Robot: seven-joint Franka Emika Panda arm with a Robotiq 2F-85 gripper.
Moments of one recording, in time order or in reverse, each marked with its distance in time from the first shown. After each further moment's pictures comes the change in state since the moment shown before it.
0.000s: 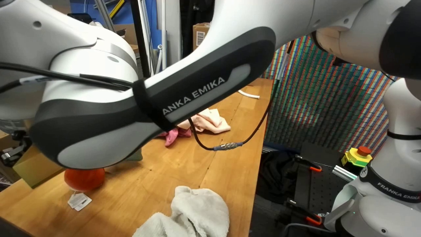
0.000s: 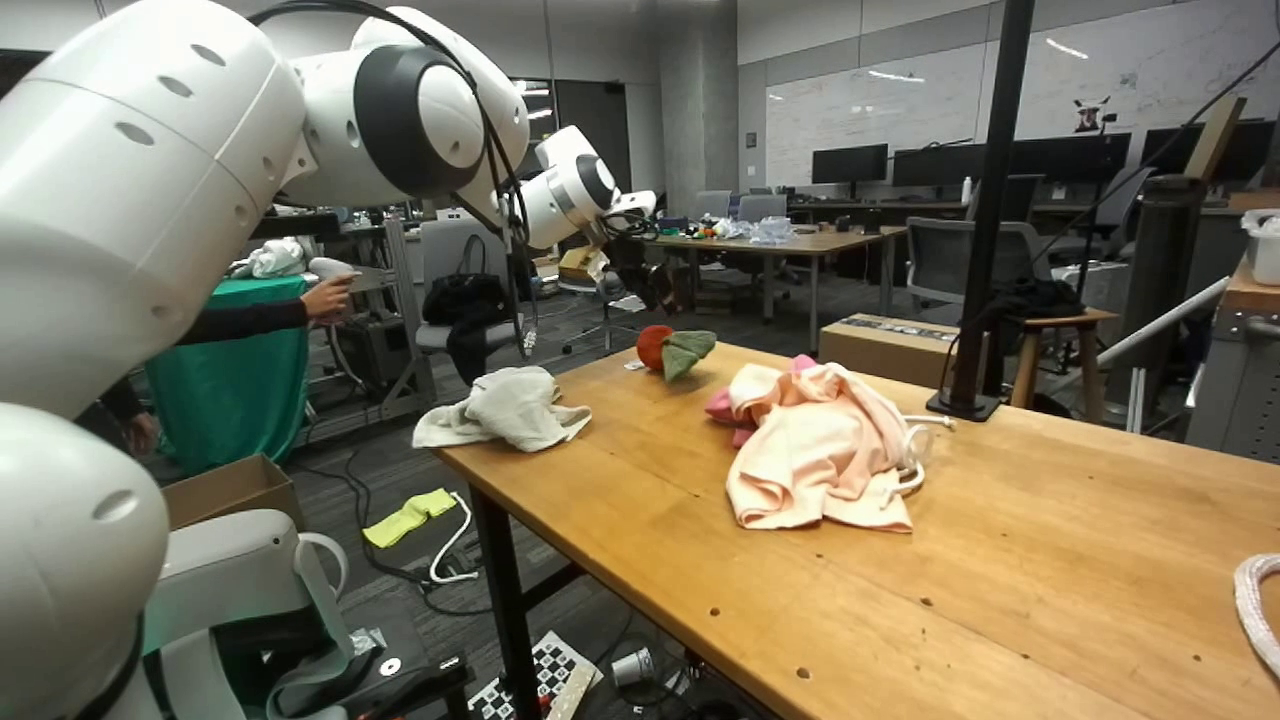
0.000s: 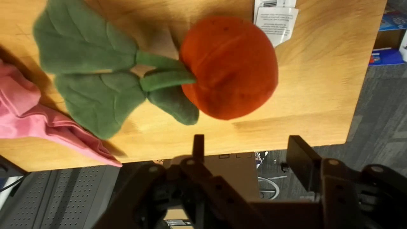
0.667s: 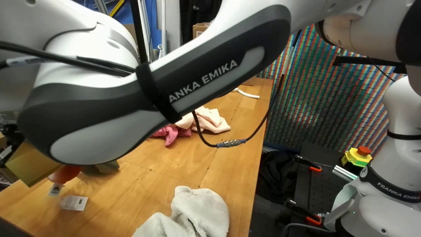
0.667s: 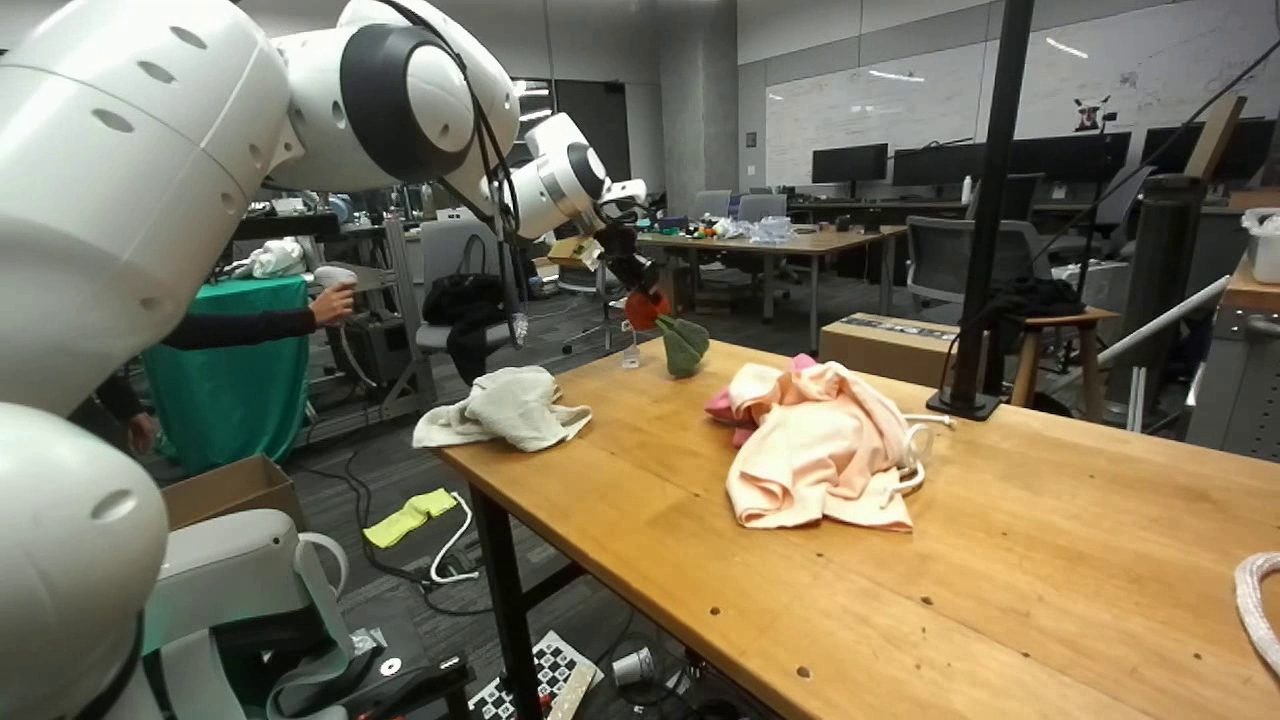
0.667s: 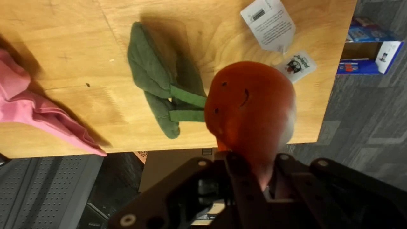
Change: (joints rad) arm -0.001 -0.042 0.024 -0.037 0.003 0.022 -0.061
